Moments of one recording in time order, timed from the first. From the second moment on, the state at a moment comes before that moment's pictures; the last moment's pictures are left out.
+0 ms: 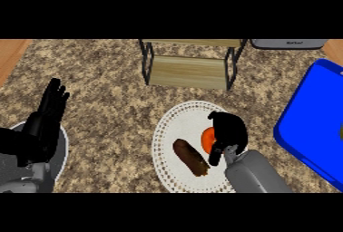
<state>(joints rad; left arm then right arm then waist) -0.07 0.22 0.03 -1.67 0.06 0.18 0.14 -0.36 -0.12 0.47 -1.37 0.84 0.26 0.87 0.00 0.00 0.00</state>
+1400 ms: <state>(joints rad) -0.11 0.18 0.02 -1.67 0.02 0.15 0.18 -0.79 -0.01 0.77 -1.38 0.67 -0.12 1.14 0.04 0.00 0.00</state>
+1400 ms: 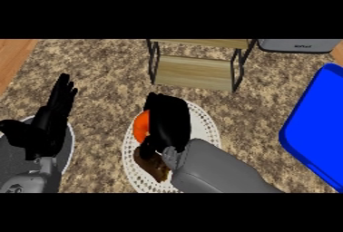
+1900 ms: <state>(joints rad) -0.09 0.18 0.04 -1.67 0.02 0.17 0.17 -0.98 -0.02 0.62 -1.46 0.86 -0.18 1.22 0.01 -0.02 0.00</state>
